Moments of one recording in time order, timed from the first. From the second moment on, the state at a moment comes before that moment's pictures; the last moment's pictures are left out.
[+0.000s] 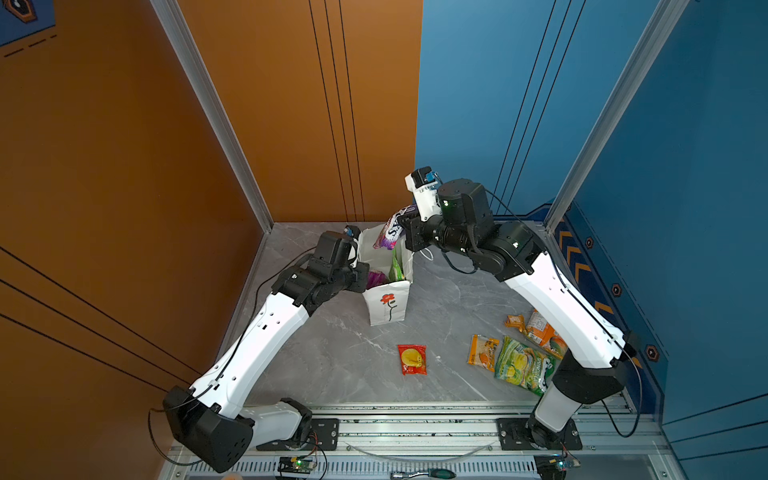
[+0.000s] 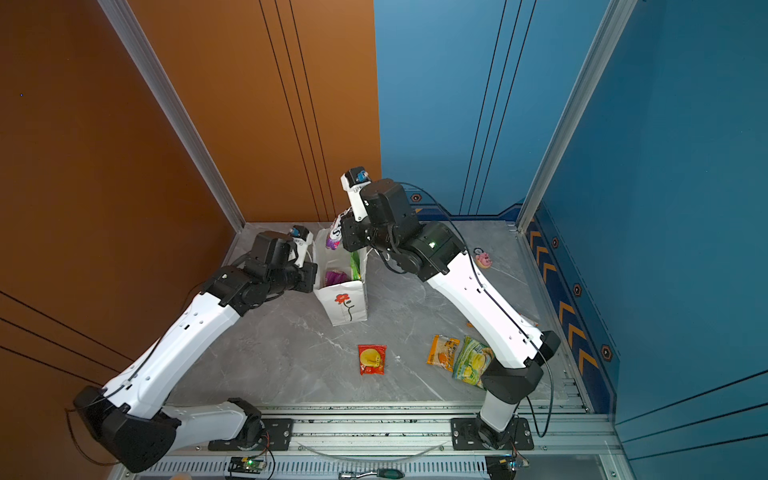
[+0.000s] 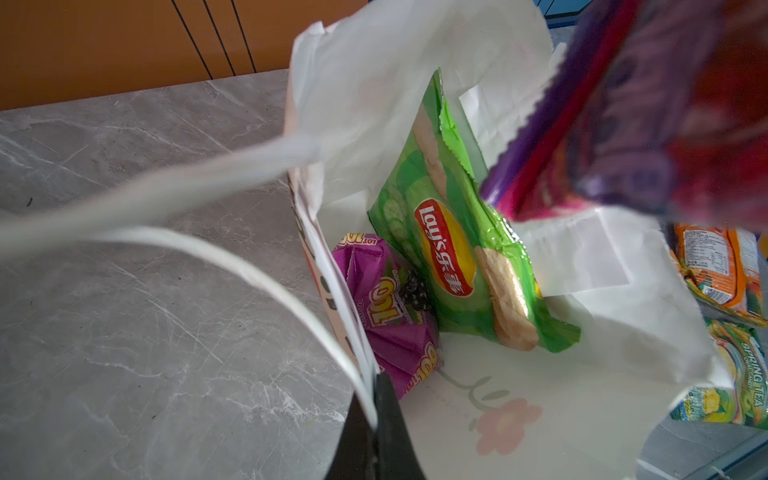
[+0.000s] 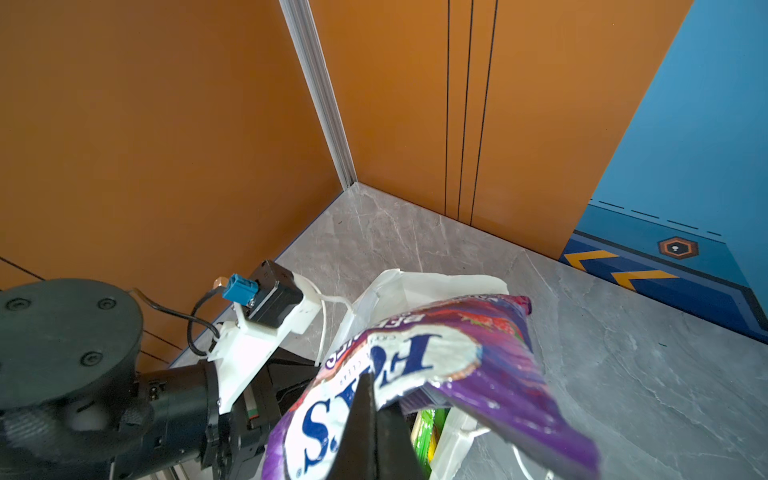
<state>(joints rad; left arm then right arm) -0.47 1.26 1.33 -0.80 -0.05 -0.21 0.85 1.74 2.23 -0.88 0.09 0.22</state>
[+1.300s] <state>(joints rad) -0.47 1.26 1.33 -0.80 -0.05 -0.21 0.80 1.99 2.33 -1.01 -0.09 0.08</state>
